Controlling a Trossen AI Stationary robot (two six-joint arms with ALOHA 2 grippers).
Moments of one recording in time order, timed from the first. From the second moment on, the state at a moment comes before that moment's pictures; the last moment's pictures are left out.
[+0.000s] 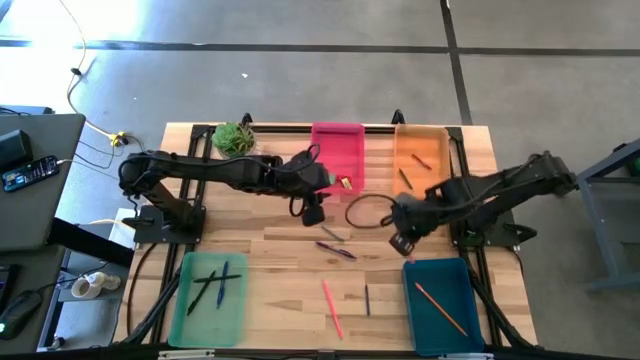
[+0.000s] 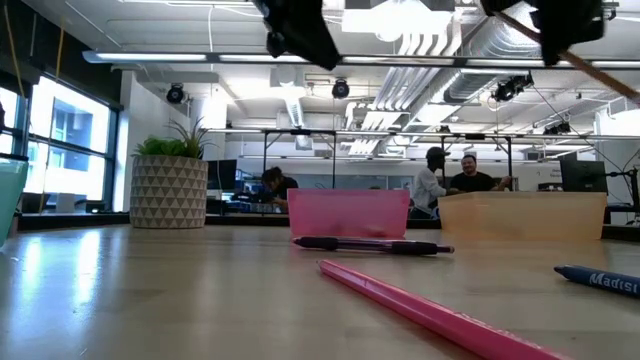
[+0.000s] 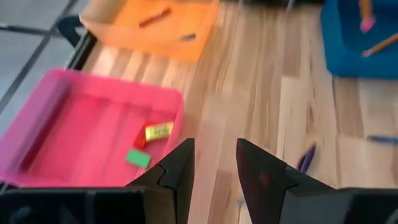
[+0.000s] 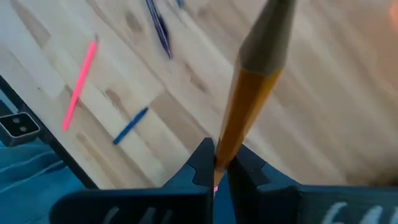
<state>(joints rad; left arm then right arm) 0.12 1.62 1.44 -0.60 -0.22 -0.07 0.29 1.29 1.23 -1.21 0.00 1.02</state>
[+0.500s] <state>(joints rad) 0.09 1.62 1.44 -0.71 -0.15 -0.07 0.60 1.30 1.15 -1.16 -0.01 1.48</state>
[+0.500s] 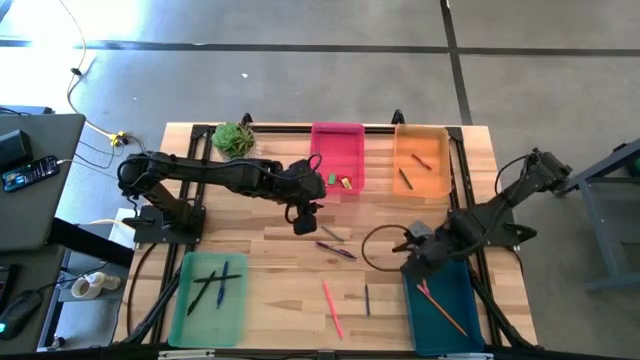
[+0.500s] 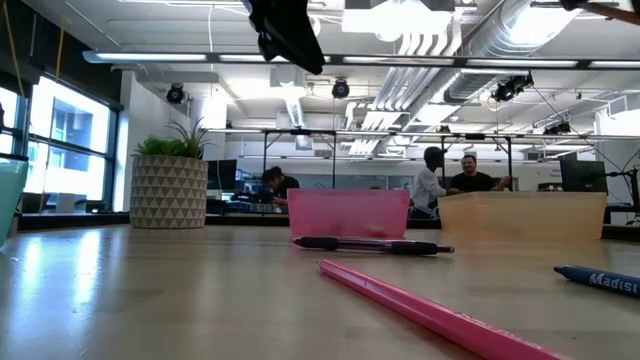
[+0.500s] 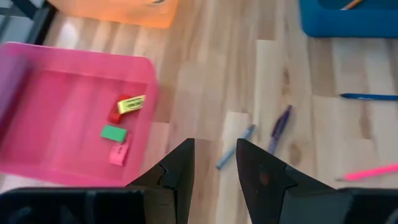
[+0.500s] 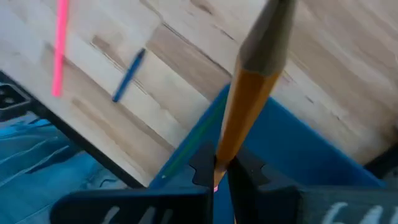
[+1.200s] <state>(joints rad) 0.07 1.65 1.44 -0.71 -0.03 -0.18 0.82 1.55 1.15 -1.18 -0.06 1.60</state>
